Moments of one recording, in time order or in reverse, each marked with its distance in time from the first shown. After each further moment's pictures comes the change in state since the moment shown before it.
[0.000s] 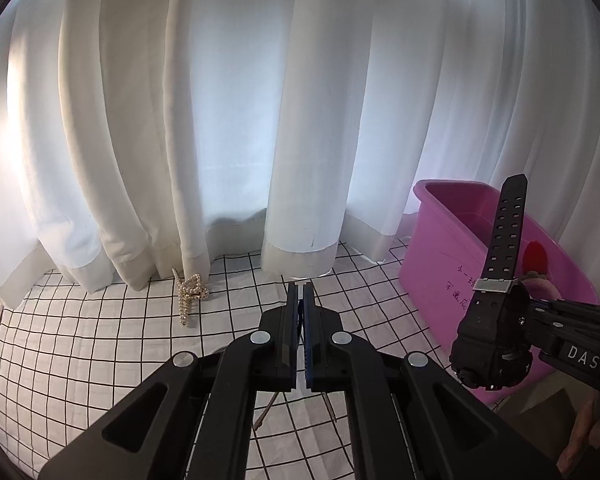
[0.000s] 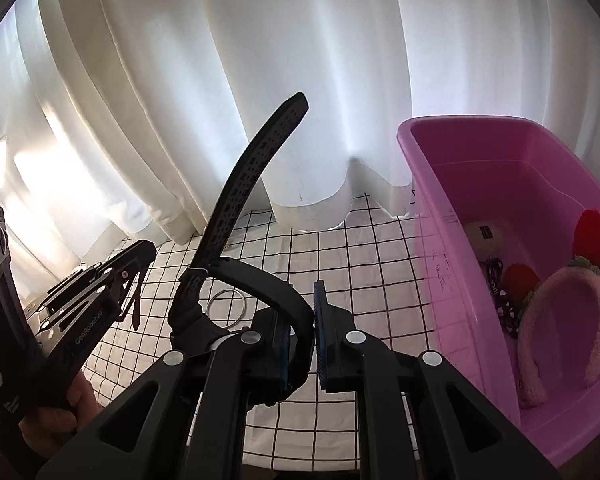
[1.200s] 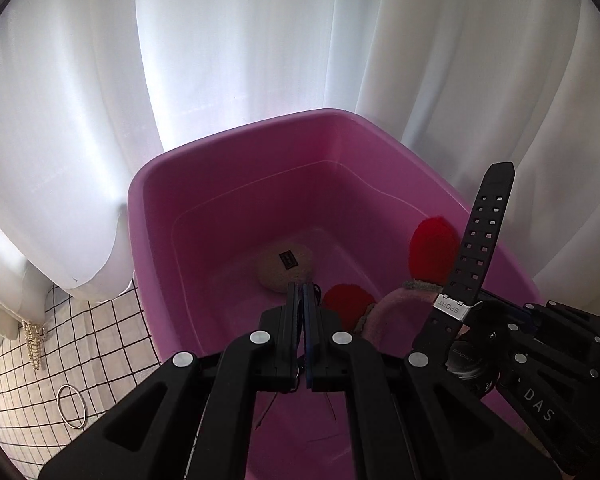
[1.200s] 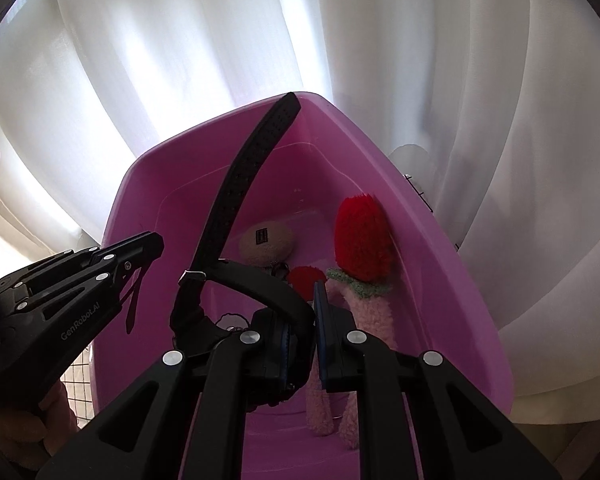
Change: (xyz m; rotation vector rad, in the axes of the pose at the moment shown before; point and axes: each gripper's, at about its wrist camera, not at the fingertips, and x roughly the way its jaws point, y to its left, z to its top) left arm 0.124 -0.255 0.059 0.188 0.321 -0.190; right arm -0.035 -0.219 0.022 0.190 0.089 -0.259
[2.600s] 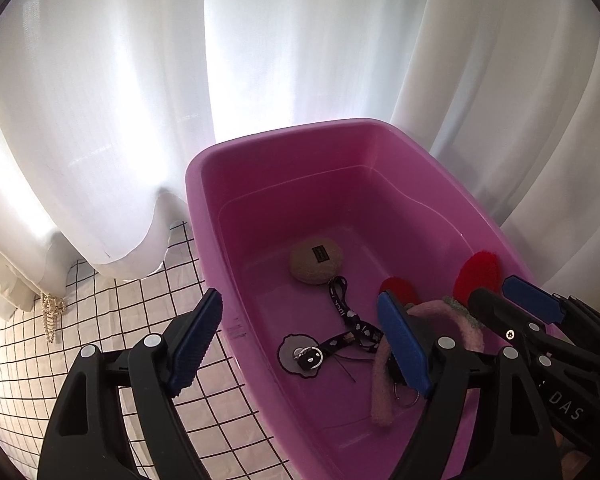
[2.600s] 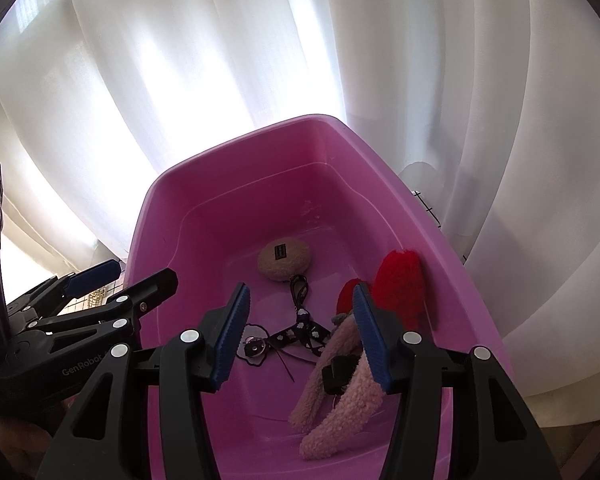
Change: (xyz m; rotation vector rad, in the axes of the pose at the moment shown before) left arm -0.026 0.034 -0.012 -0.079 -0.021 0.053; right arm -0.020 0.018 -0.001 0.008 -0.064 0.038
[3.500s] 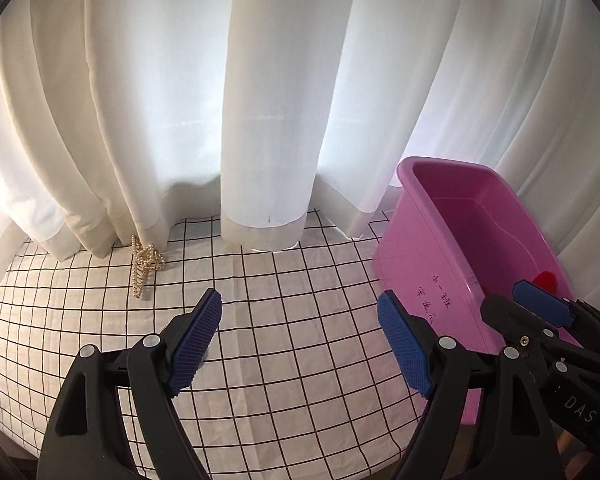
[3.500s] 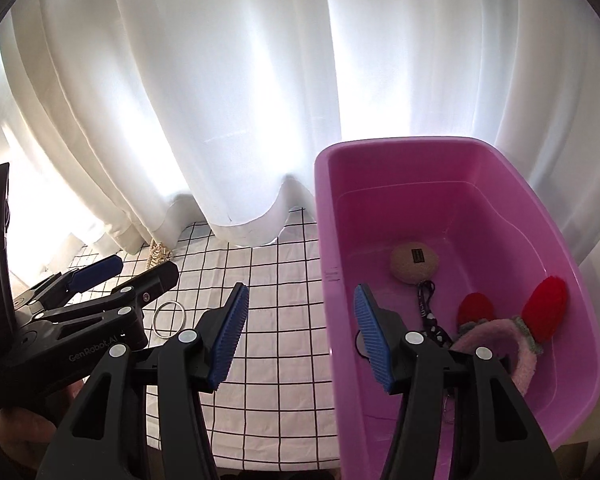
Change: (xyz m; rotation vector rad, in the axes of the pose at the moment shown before) left arm -0.068 0.177 -0.055 -0.222 -0.062 0.111; right arm 0.011 0.182 -0.023 -0.236 0.037 0.117
